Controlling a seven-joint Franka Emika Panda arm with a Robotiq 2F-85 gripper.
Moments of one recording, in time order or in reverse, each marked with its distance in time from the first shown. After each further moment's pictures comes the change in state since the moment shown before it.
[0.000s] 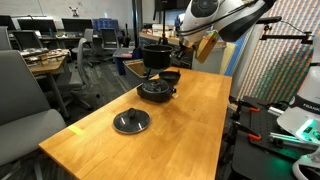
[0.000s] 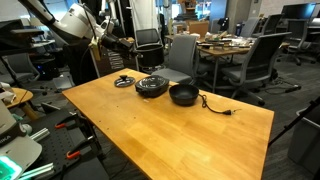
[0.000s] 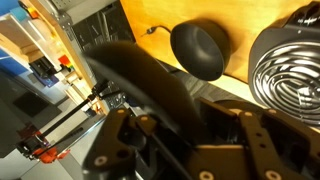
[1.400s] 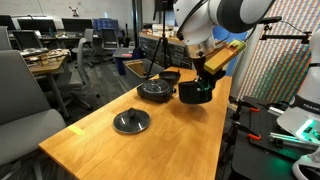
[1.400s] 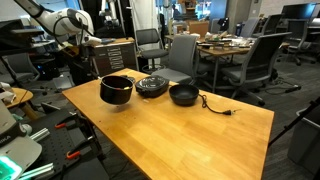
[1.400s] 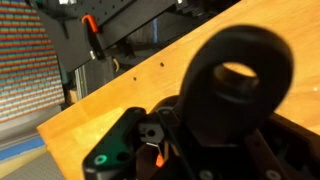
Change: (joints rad) arm 0.133 0.014 0.050 0.003 1.057 -0.193 -0.103
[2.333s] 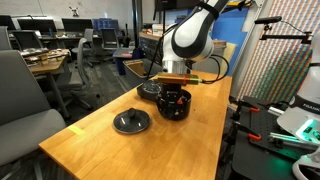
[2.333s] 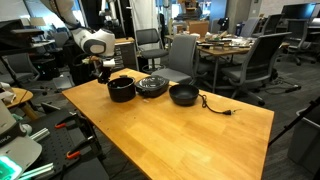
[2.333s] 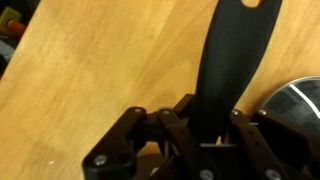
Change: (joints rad) arm -0.073 0.371 0.006 0.130 0.743 0.630 -0.136
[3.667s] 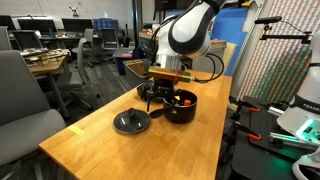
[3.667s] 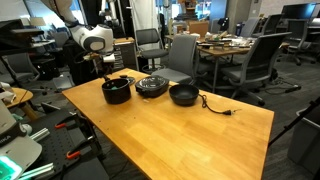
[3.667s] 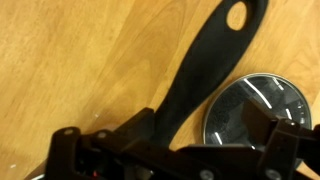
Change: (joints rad) arm 0.020 0.008 0.015 0.052 -0.017 0.086 0.061
